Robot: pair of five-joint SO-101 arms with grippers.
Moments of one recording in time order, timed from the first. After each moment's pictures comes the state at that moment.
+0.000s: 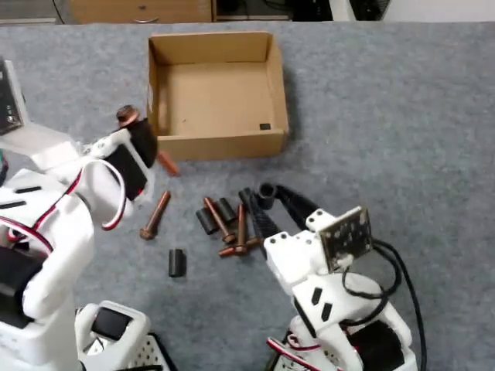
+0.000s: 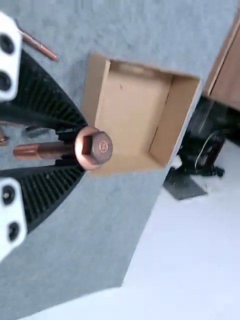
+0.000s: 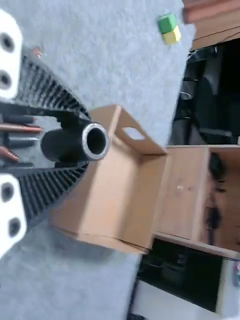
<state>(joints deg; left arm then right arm) 14.9 -45.9 -8.8 85.8 24.0 -29.6 -103.3 66.6 61.1 -9.5</state>
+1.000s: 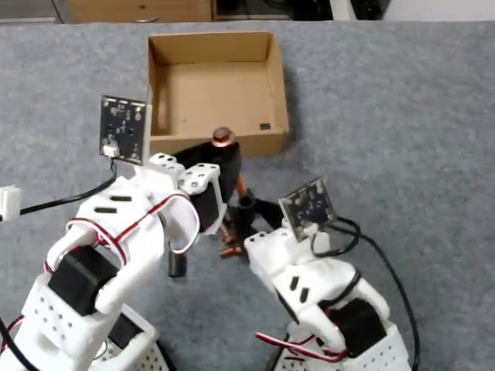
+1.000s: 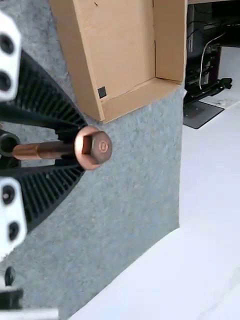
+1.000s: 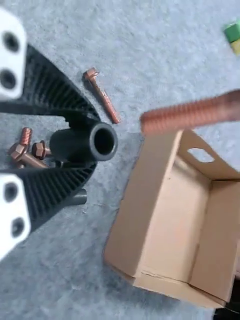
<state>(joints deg) 32.6 -58.5 27.8 55.3 14.5 -35.0 -94.5 70.8 60.7 -13.2</state>
